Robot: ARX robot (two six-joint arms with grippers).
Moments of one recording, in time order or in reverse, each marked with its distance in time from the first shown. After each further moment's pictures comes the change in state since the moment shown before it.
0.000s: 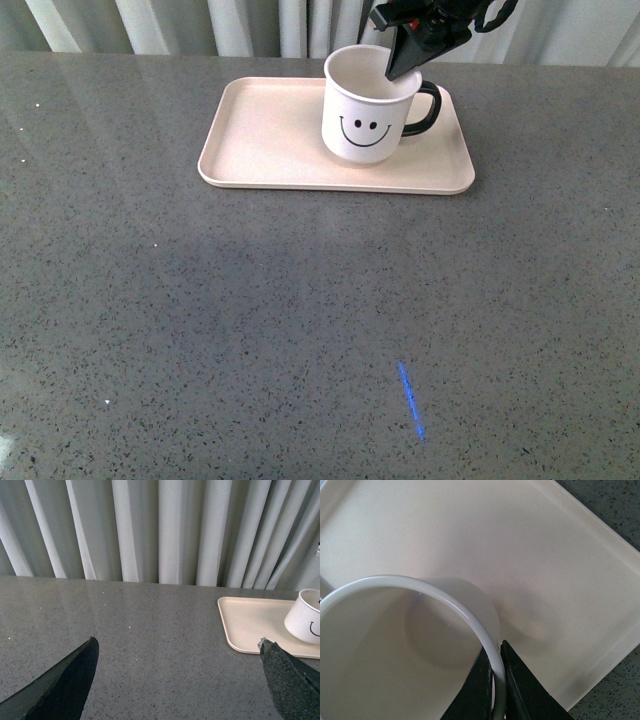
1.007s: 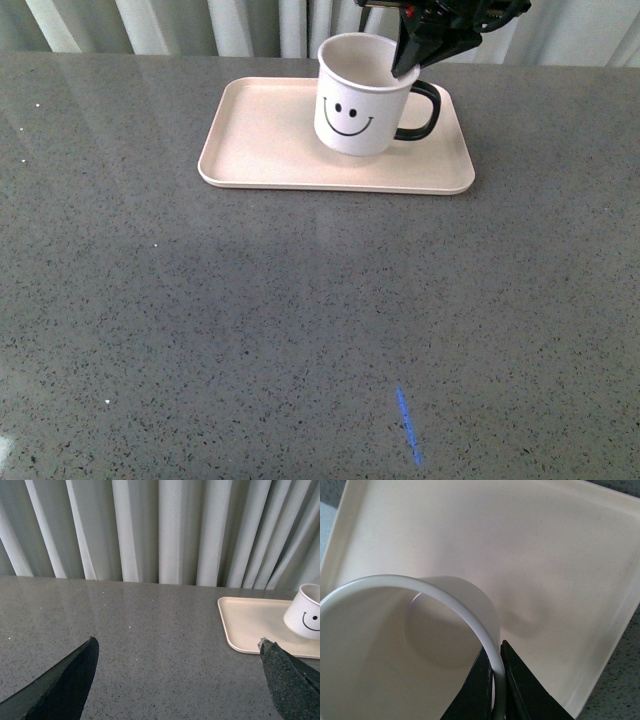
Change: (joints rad) left arm 0.000 0.000 0.000 0.000 0.000 0.000; right arm 0.025 -0.231 -0.396 0.222 0.080 0.345
